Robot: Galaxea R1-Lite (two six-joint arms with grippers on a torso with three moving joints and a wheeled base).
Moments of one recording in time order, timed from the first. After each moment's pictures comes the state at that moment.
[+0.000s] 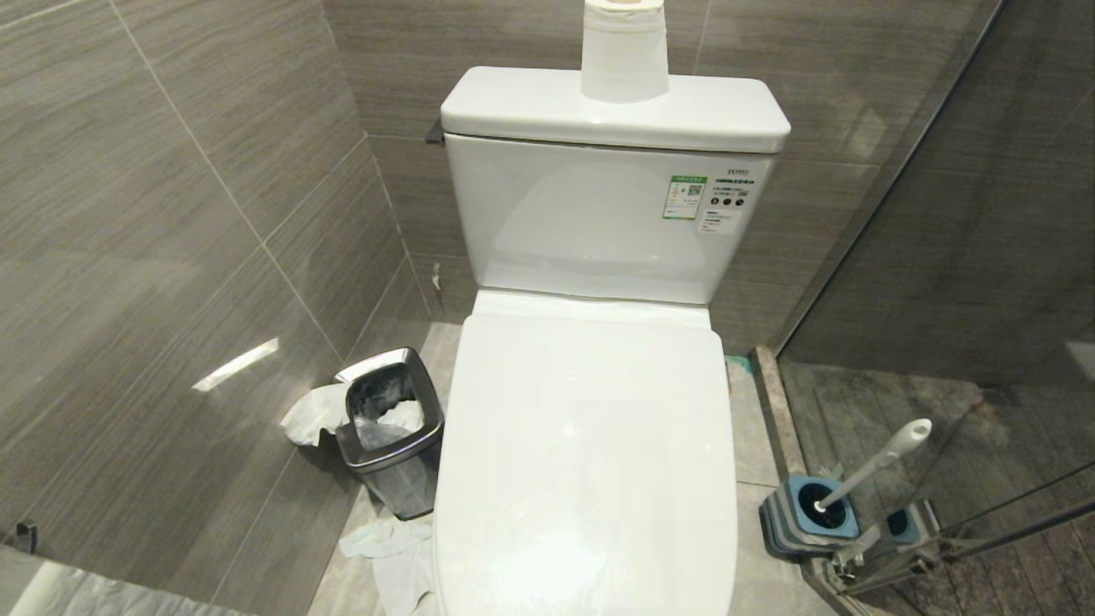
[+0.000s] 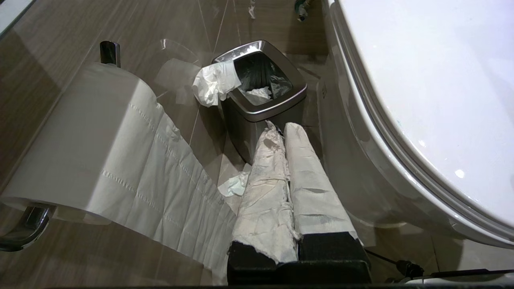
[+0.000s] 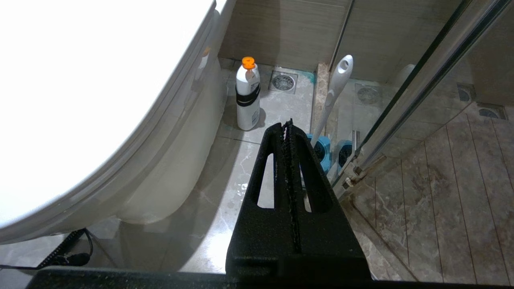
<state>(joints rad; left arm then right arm) -0.01 0.00 0.00 0.01 -0.02 0.03 0.01 0.00 0.00 0.00 -0.01 0.00</state>
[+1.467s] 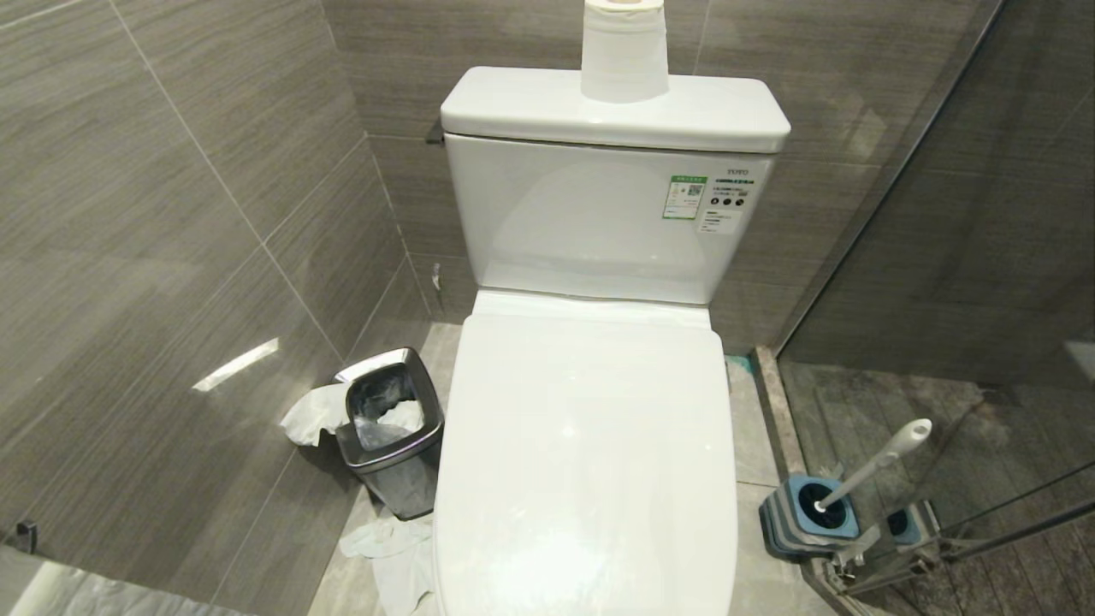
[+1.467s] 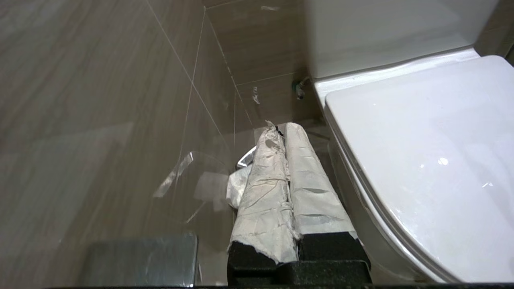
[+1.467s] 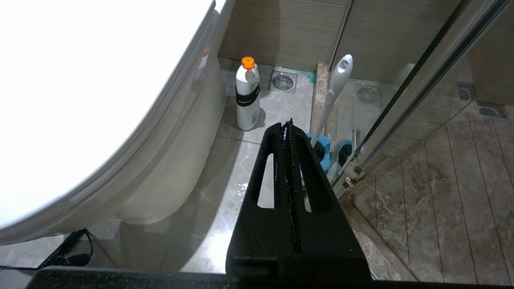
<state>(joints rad) 0.00 0.52 -0.64 0.03 -0.13 0.26 0.01 0.00 0.00 0.00 -0.01 0.01</state>
